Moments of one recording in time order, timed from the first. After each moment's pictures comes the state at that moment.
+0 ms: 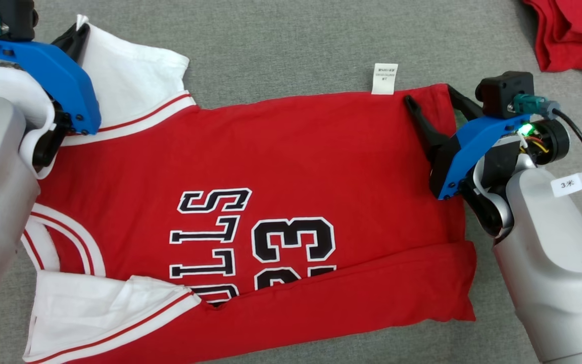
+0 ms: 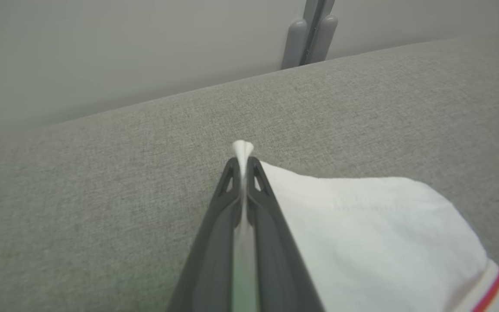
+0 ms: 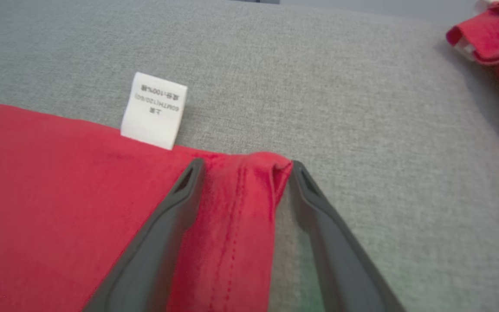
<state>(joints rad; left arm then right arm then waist) -1.15 0.46 -0.91 0.95 -0.90 -0.13 0.04 -0.73 -0.15 0.19 0.52 0.24 0.13 0.20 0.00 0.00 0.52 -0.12</state>
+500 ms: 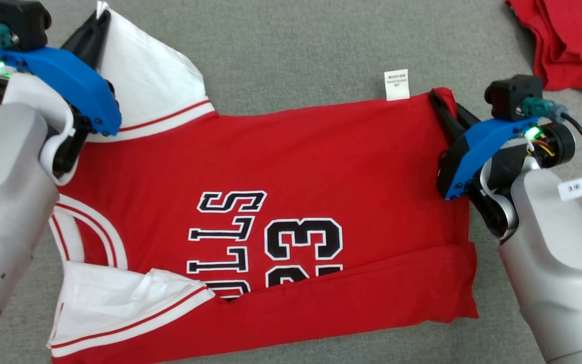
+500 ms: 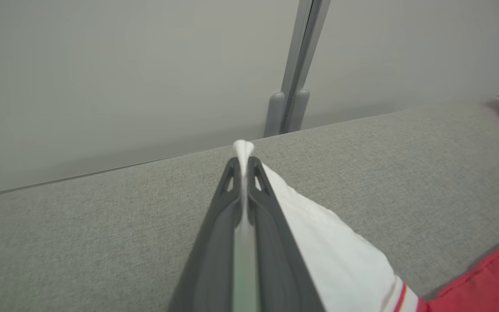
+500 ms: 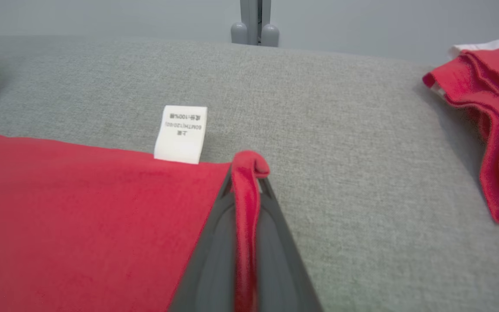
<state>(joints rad) -1.14 0.45 -0.96 0.90 -0.98 -0.13 -0.12 -0.75 -0.17 0.19 0.59 0.26 0.13 0.14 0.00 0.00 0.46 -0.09</state>
